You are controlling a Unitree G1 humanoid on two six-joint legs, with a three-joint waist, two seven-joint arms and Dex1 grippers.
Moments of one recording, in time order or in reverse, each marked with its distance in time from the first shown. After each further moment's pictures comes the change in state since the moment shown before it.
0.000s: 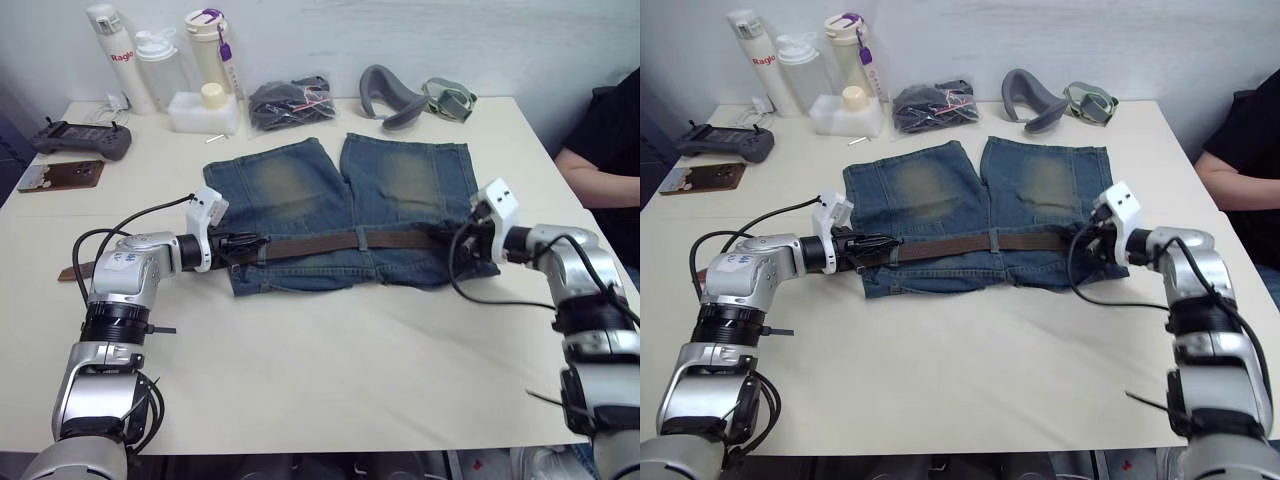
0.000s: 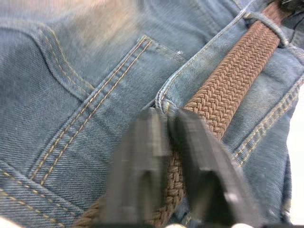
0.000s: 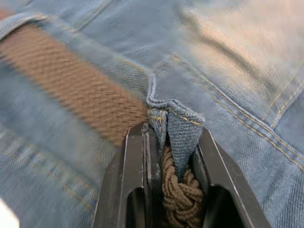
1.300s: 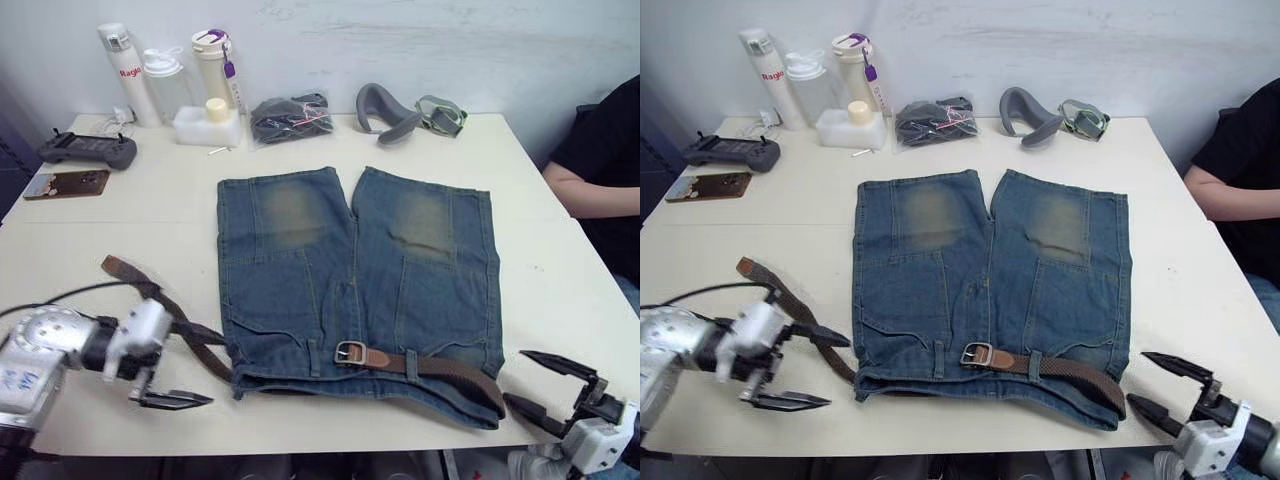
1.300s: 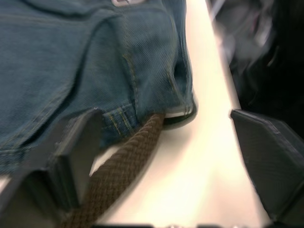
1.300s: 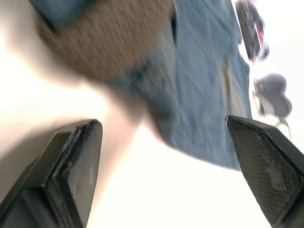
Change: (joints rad) left arm 0.660 0.489 0.126 -0.347 -0.336 -0.269 -0.607; right arm 0.830 -0.248 -0.256 0.427 -0.555 -1.801 -0.619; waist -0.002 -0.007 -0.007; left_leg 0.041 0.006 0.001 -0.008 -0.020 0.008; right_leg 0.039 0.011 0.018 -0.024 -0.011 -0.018
